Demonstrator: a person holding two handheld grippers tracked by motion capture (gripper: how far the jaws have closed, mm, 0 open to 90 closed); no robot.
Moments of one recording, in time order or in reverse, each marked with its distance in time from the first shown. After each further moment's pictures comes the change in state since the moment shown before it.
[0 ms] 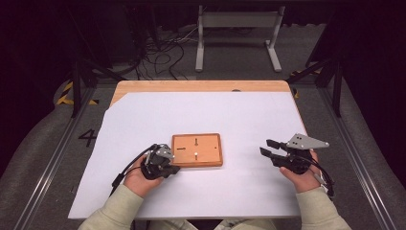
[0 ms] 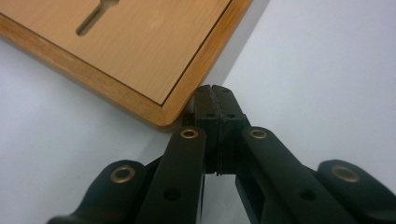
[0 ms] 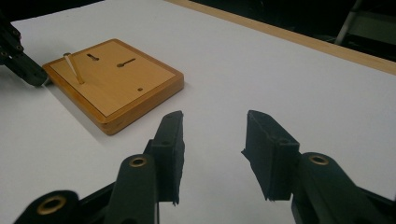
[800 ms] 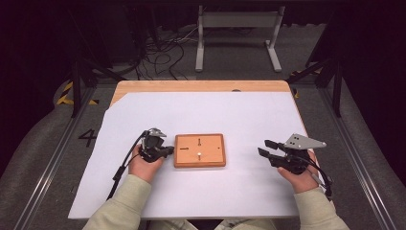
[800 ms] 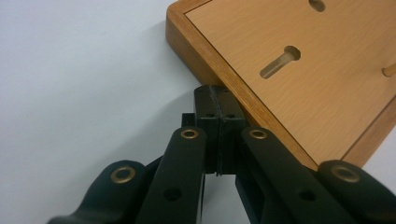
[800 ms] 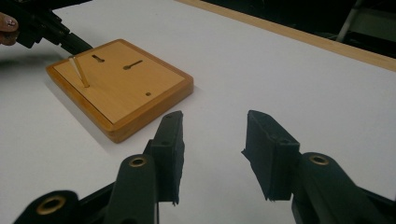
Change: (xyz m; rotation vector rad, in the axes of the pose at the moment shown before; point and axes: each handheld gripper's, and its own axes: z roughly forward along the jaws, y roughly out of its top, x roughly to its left) left arm 0.041 0.014 0.019 -0.076 0.220 -0.281; right arm 0.004 0.001 0.004 0.012 -0.002 -0.001
